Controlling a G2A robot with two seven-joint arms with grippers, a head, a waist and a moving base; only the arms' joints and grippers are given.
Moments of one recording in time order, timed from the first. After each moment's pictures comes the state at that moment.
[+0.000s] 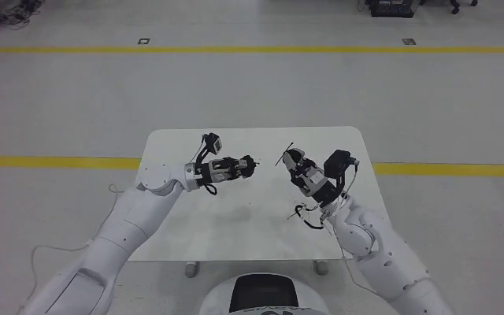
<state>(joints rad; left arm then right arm) 1.01 -1.11 -0.89 -1.13 -0.68 -0.30 -1.03 -1.52 -1.10 1.11 -1.77 -0.84 -0.34 -0.16</state>
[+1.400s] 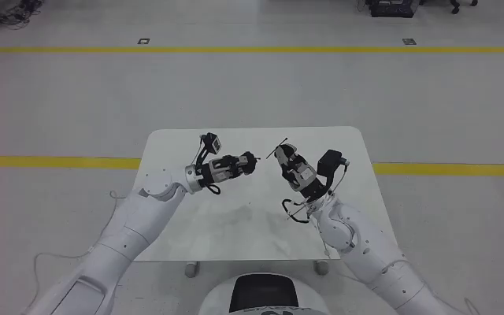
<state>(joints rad) 1.06 -1.11 -0.92 -1.20 -0.70 -0.31 -0.95 -1.37 -1.14 0.92 -1.56 -0.80 -0.34 -0.42</state>
